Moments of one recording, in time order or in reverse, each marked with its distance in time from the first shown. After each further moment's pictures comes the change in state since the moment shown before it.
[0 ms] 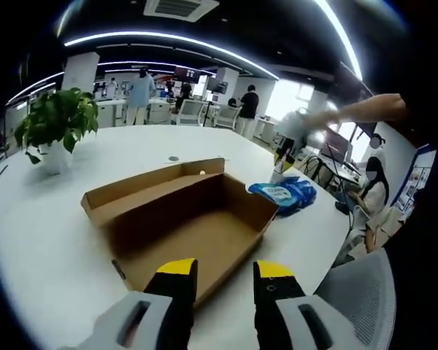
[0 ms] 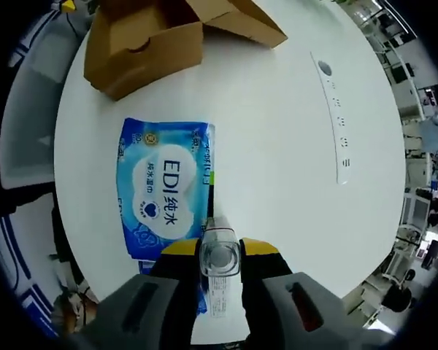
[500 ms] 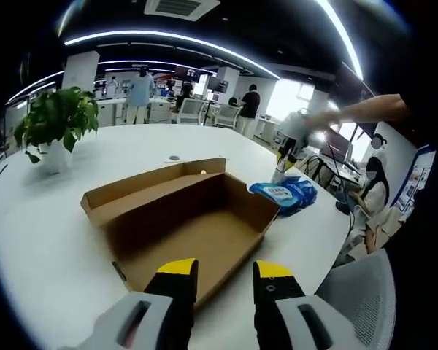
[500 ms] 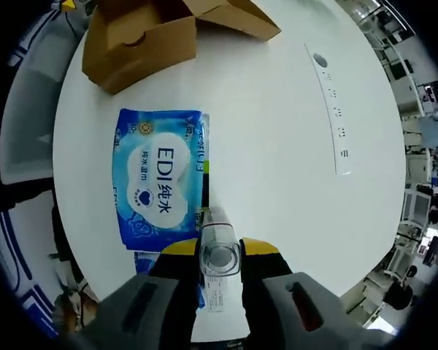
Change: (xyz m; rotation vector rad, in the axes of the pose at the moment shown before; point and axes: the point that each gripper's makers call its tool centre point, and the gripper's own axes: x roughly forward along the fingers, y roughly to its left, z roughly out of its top) left arm 0.004 0.002 0.002 -0.001 0.006 -0.003; right arm 0.002 -0.007 -0.020 0.016 0.011 0.001
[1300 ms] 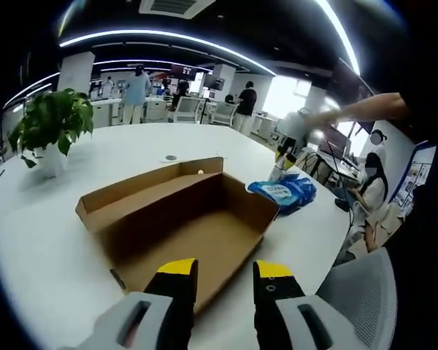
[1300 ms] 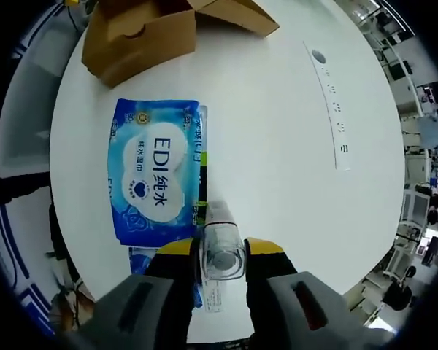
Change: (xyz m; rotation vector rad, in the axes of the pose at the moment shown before) left arm 0.006 -0.001 0.003 0.018 0.019 -0.009; right arm 0.007 0.000 -0.007 -0.008 -0.006 -0.010
